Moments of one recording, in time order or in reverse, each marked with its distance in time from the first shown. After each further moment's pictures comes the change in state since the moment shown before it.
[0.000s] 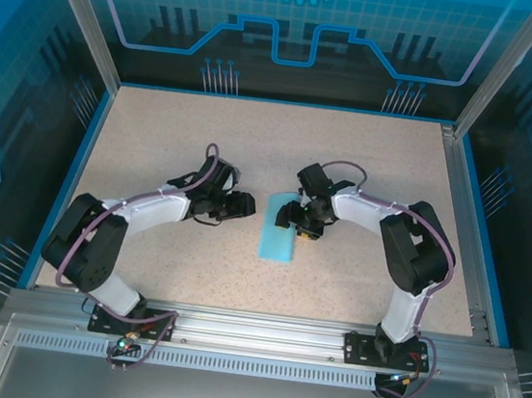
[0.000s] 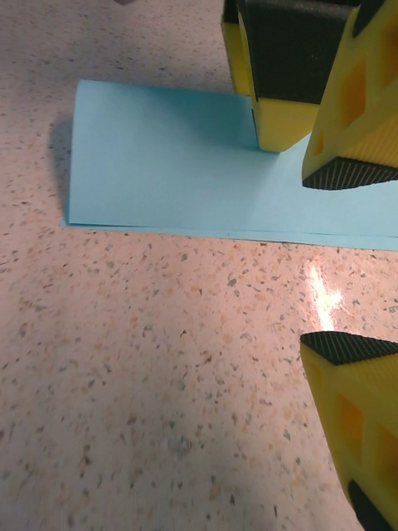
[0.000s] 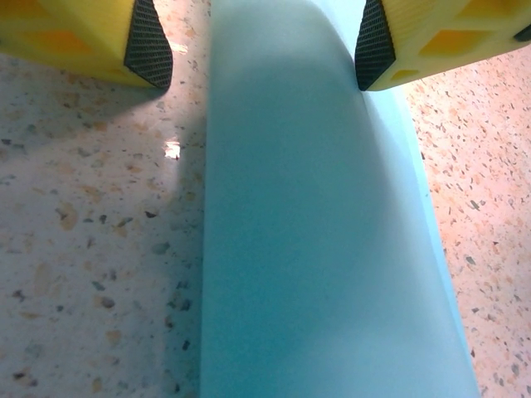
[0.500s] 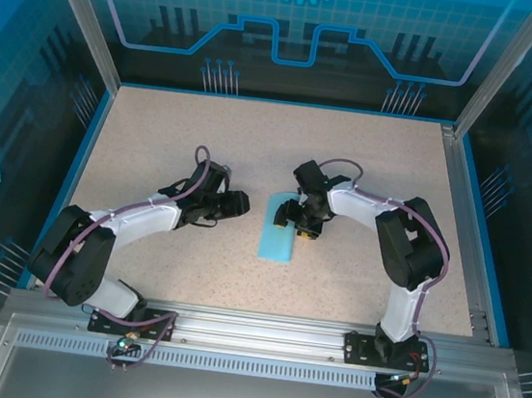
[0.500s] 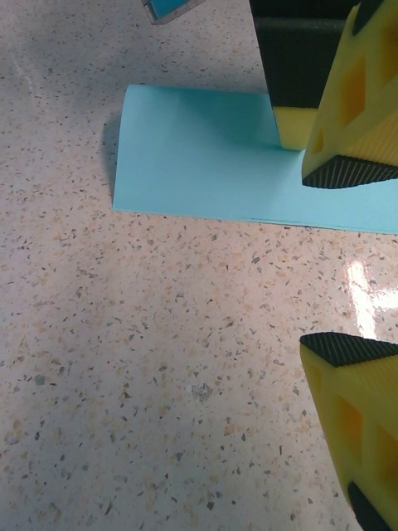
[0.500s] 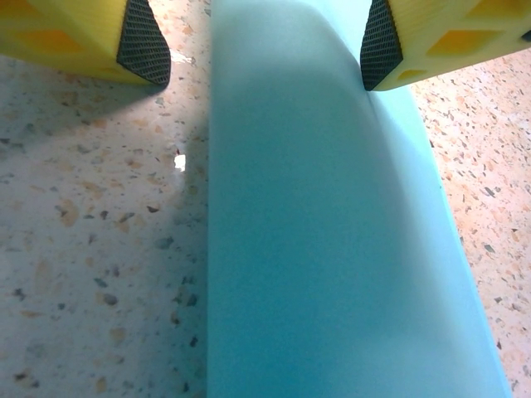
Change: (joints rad) left arm 0.000 -0.079 -0.081 0.085 -0.092 -0.035; right arm 0.010 0.044 0.065 -0.073 0.020 0.023
